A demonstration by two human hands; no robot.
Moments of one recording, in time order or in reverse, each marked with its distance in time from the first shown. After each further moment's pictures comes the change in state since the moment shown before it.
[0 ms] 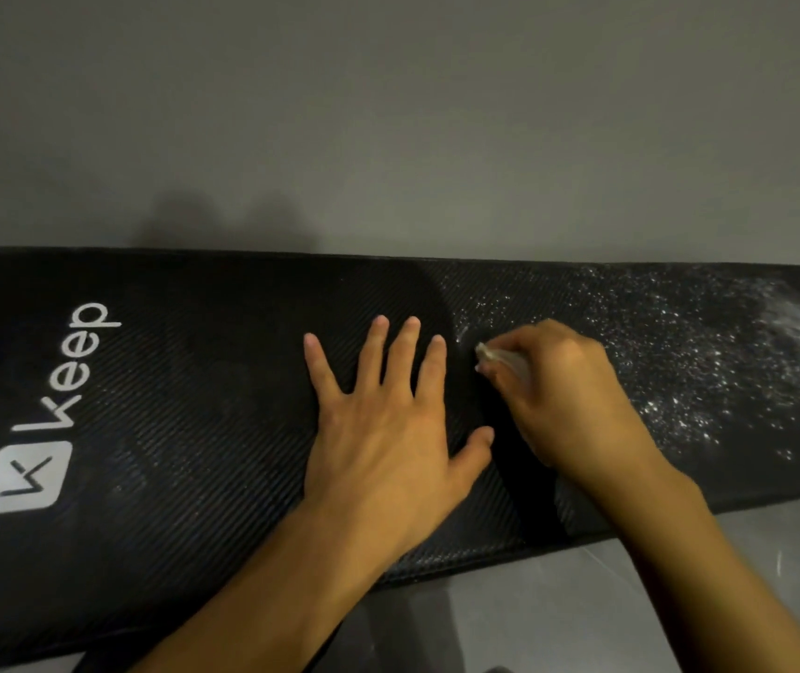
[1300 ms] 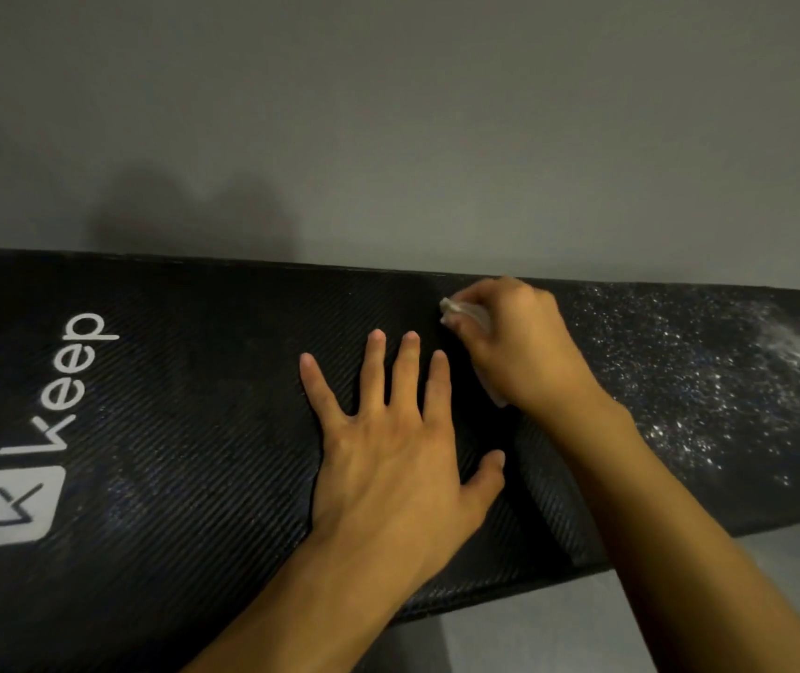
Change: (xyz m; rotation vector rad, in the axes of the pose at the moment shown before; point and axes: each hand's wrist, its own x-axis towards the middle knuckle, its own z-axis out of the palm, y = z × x) left_hand 0.000 0.000 0.000 0.012 0.000 -0.053; right_hand 0.073 -0.020 0.021 -0.011 0.003 0.001
